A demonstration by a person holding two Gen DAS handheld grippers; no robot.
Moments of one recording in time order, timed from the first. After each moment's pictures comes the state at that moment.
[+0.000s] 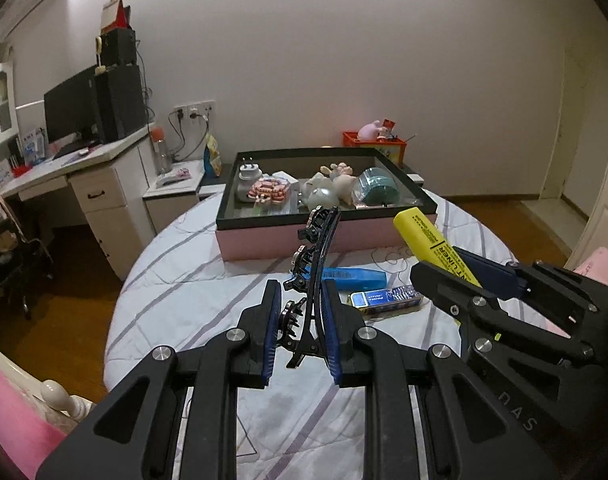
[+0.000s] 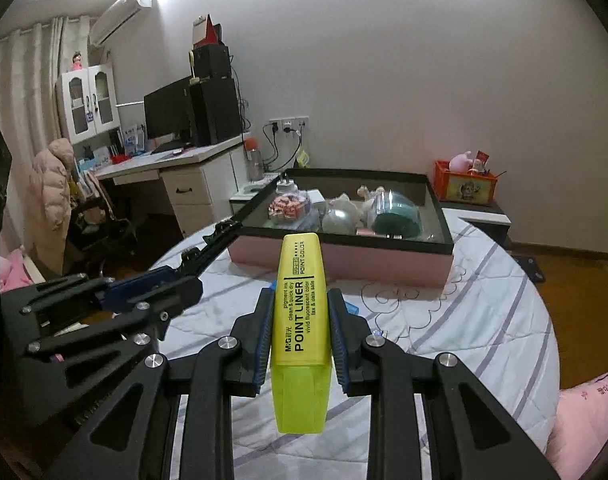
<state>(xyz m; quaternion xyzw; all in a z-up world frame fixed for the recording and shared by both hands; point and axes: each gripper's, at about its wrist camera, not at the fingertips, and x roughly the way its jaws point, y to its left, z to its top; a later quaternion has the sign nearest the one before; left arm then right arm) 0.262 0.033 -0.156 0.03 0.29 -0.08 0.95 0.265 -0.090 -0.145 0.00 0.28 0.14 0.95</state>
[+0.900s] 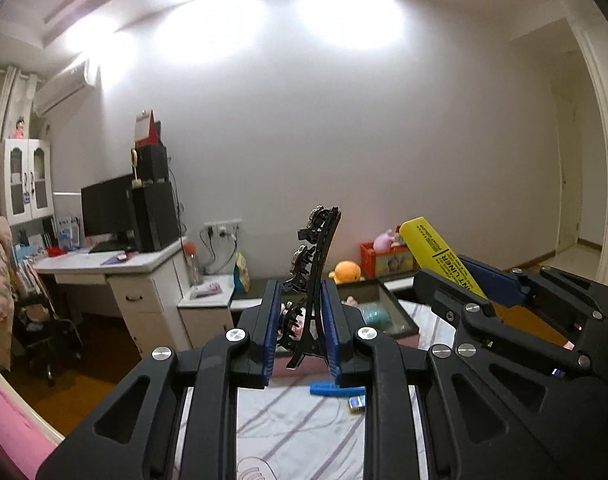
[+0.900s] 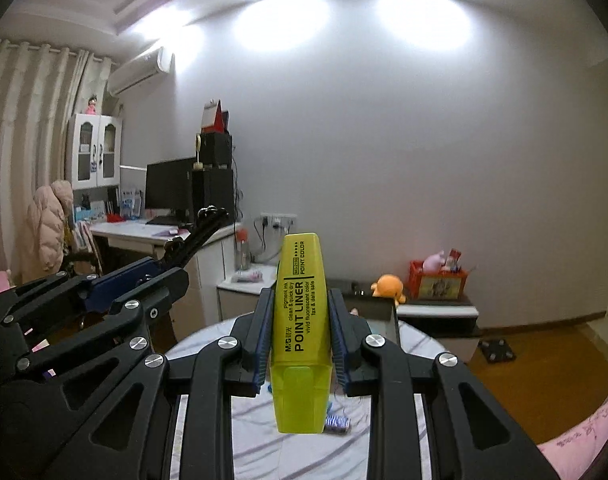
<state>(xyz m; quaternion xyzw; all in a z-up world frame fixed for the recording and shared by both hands) 0.172 0.033 -0.043 0.05 0.08 -0.05 0.99 0.189 -0.089 -0.039 -0.03 0.11 0.11 0.99</state>
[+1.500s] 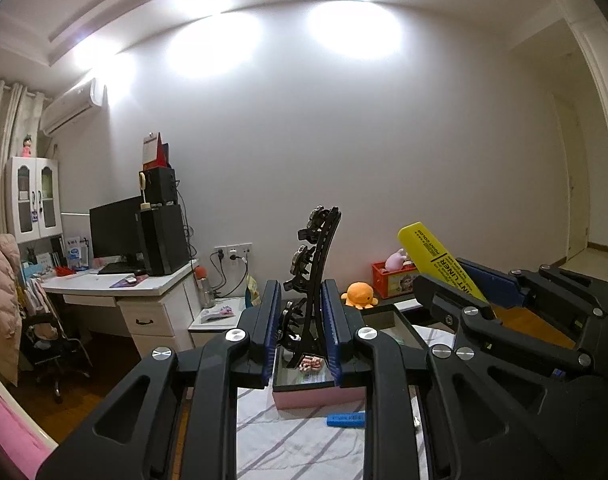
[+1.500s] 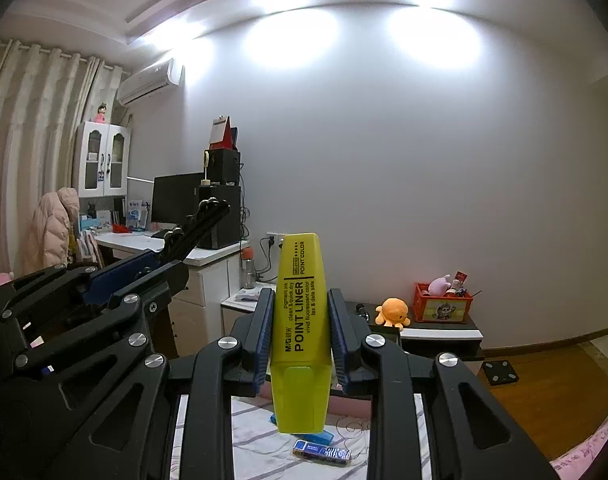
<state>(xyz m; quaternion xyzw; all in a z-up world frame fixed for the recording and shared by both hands) 0.197 0.034 -0.026 0.06 0.05 -0.03 1.00 0.208 -0.079 -0.021 -0.04 0.08 0.12 0.99</state>
